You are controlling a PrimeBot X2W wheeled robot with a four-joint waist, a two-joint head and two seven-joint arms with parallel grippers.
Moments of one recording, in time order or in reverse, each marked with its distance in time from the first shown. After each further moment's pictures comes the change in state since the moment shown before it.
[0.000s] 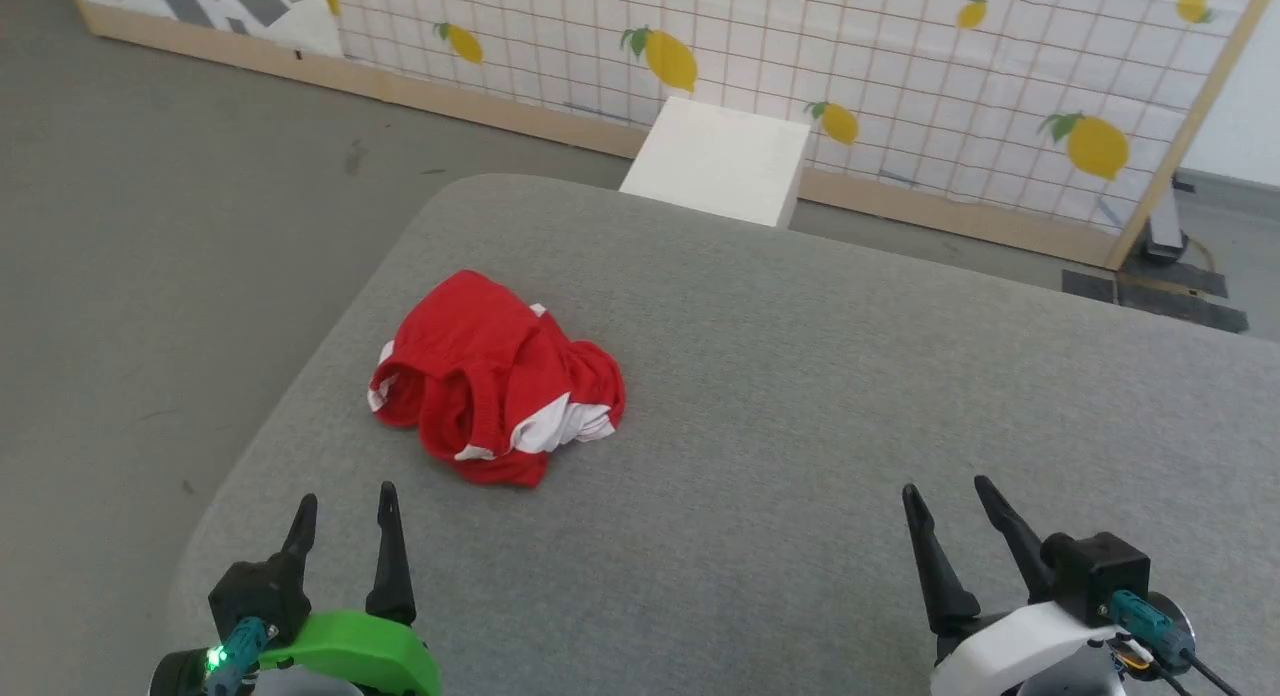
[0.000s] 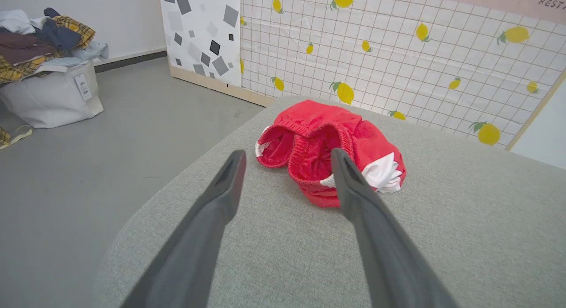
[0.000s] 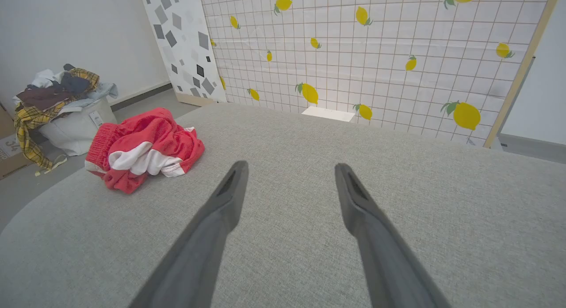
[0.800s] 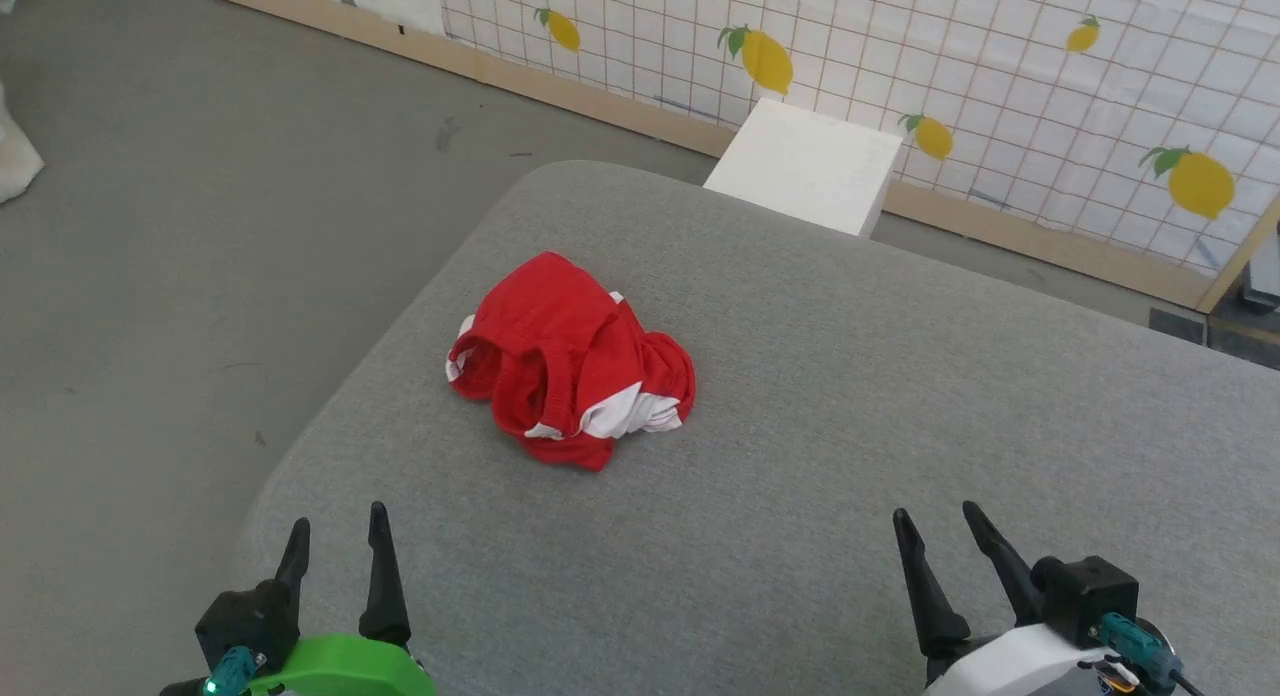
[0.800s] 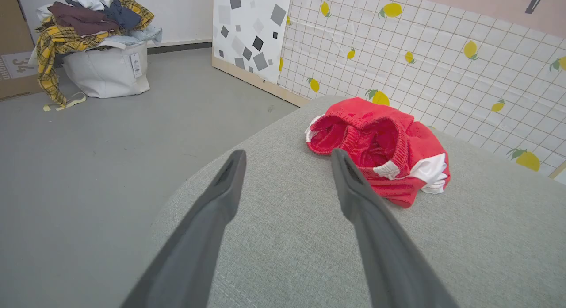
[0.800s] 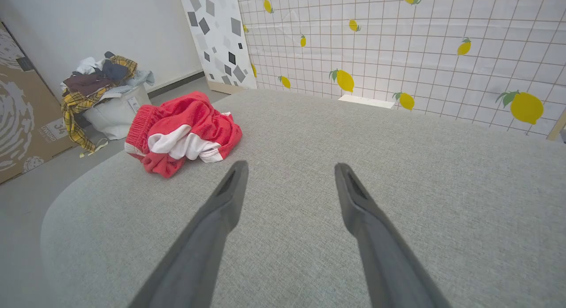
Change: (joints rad) left arm 0.026 0.000 0.000 0.026 -0.063 0.015 -0.055; right arm 0.007 0.000 0.023 0.071 0.039 0.000 -0.050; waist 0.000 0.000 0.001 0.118
